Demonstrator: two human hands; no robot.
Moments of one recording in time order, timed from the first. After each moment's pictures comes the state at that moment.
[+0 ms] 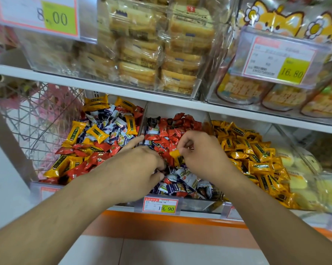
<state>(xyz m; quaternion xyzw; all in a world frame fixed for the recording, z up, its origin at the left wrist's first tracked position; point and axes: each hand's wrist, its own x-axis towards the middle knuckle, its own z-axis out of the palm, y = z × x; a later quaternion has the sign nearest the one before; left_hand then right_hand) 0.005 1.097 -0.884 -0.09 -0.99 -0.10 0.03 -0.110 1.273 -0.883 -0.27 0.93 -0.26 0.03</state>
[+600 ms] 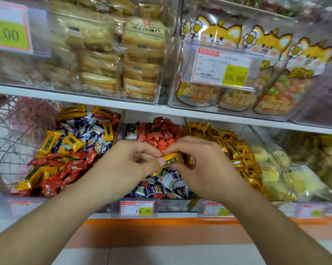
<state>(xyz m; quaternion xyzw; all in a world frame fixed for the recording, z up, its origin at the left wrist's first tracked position) 0.002 1.142 -0.857 0.07 -0.81 -0.58 0.02 -0.081 1.338 -0.853 -0.42 0.86 -0.27 -0.06</state>
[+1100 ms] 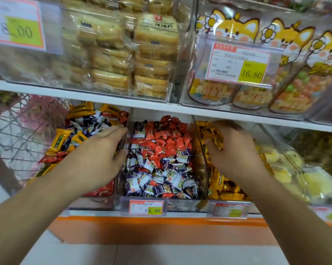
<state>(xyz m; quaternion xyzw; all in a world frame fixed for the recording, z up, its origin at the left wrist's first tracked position) 0.003 1.072 -0.872 0.07 -0.98 -0.17 0.06 -0.116 1.350 -0.851 -0.21 0.95 -0.18 -0.12</state>
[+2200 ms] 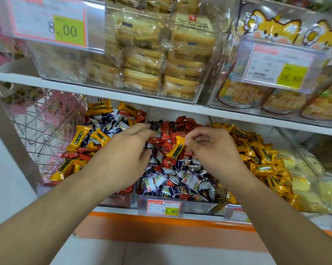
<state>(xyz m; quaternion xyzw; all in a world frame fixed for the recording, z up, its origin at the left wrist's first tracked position) 0.002 1.078 -0.873 0.03 -0.97 -0.21 0.12 -0.103 1.279 -0.868 -0.21 0.87 -0.45 0.03</state>
